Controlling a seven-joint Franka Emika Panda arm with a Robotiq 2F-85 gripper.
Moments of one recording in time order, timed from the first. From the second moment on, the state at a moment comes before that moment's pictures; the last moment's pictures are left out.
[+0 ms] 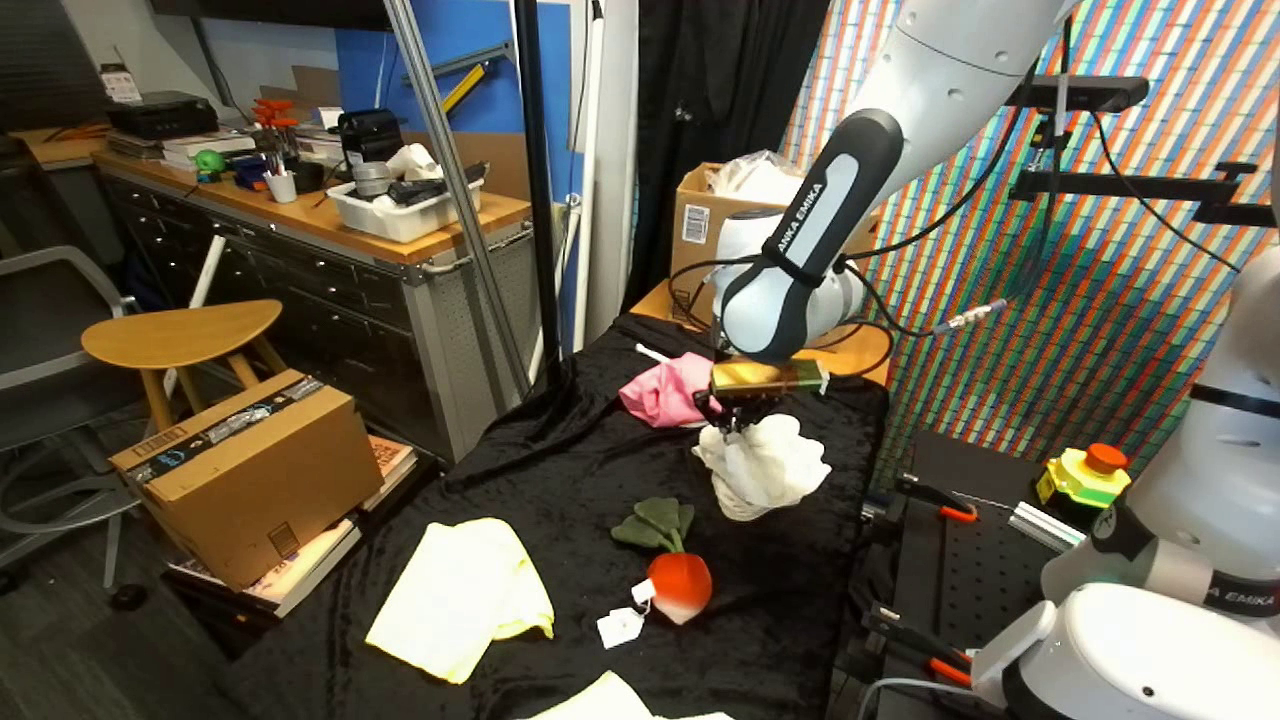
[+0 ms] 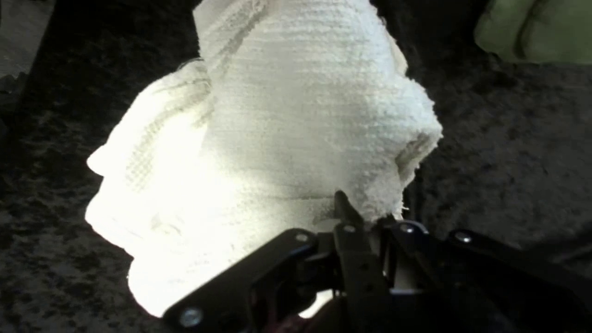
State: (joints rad) arm 0.01 0.41 -0.14 -2.42 0.17 2.80 0.67
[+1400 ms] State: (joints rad) arm 0.14 0.08 -0.53 -2.49 -0.06 3.17 1.01
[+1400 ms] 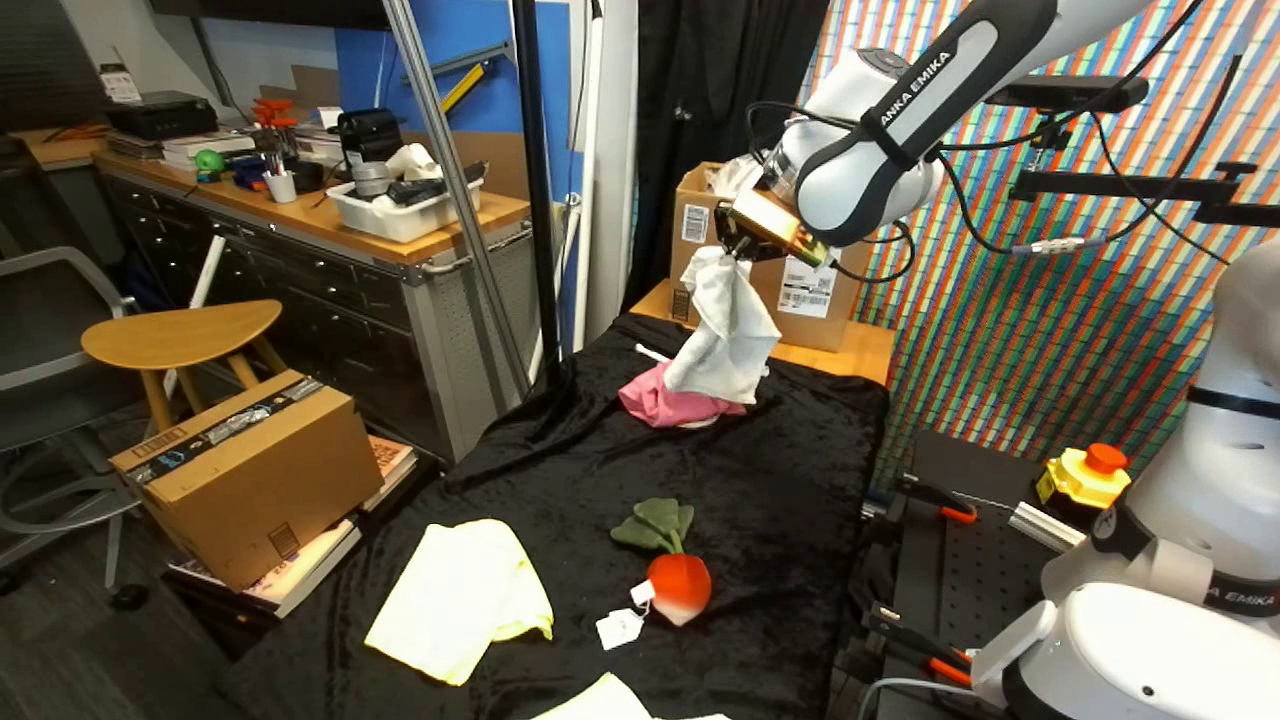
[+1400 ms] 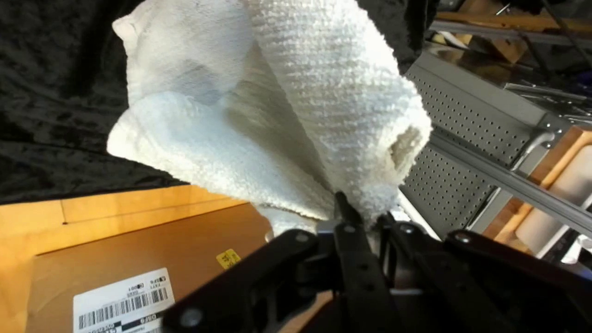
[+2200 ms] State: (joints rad) arm 0.43 0.21 -0.65 -2.26 -0.24 2.91 1.26
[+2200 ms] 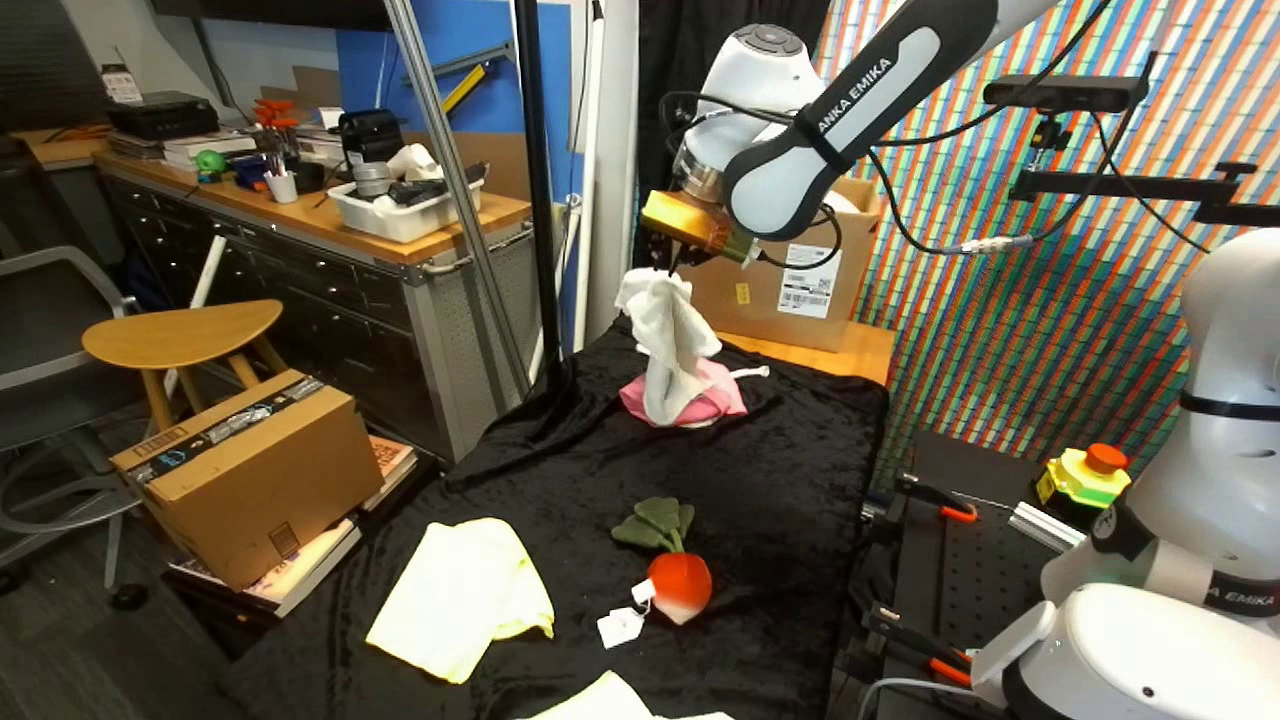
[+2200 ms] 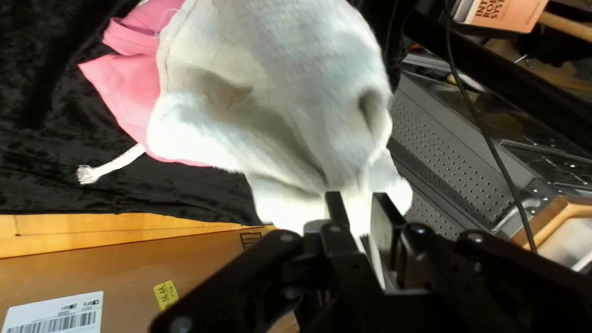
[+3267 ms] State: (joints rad) arm 0.26 0.18 -0.24 -2.20 -0.46 2.55 1.24
